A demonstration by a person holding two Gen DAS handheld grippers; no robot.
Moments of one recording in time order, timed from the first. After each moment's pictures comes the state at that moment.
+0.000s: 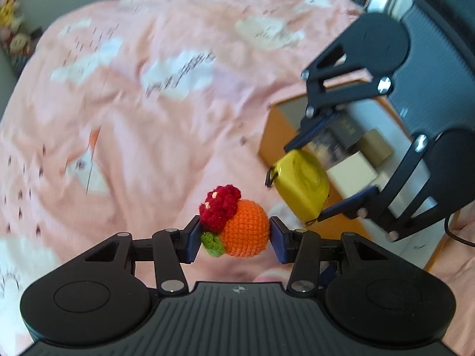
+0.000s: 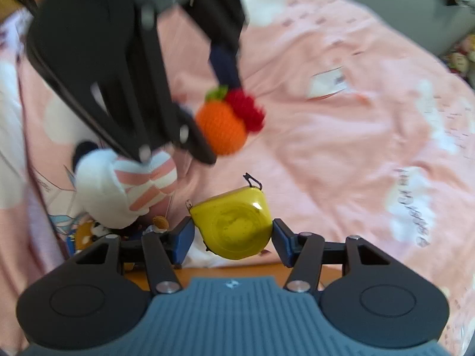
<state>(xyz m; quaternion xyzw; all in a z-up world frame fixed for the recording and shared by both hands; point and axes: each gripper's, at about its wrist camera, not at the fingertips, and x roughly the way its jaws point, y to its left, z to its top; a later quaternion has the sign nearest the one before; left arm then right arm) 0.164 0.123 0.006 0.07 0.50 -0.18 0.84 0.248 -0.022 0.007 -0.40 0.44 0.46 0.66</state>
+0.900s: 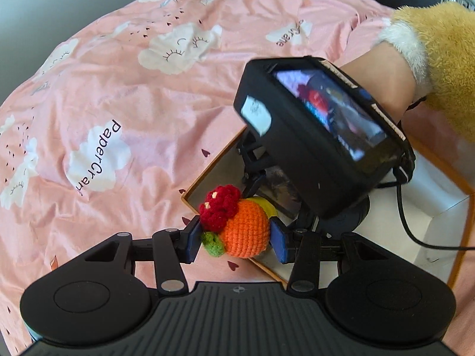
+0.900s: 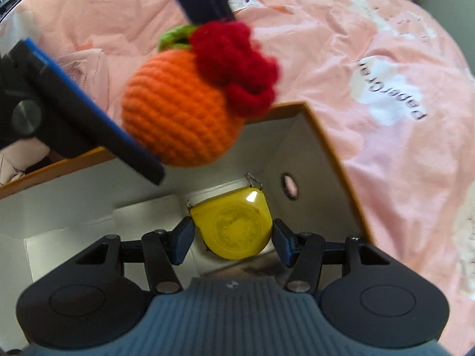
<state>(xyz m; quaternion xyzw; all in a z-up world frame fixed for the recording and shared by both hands) 0.240 -0.009 -0.023 0.24 0.49 -0.27 0.79 0.286 -0.128 -0.091 -0.29 0.49 0.41 0.71</state>
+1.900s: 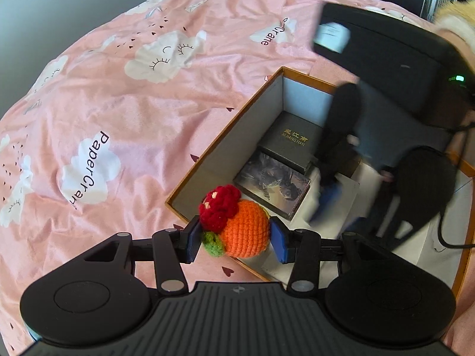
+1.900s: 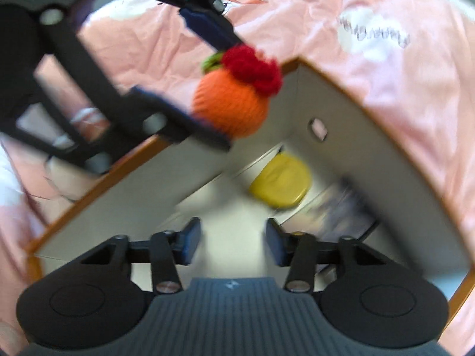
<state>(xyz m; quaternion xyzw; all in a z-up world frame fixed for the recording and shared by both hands) 0.226 -0.017 -0.033 0.26 0.46 -0.29 0.80 0.229 -0.171 -0.051 -0.07 0.57 0.38 0.73</state>
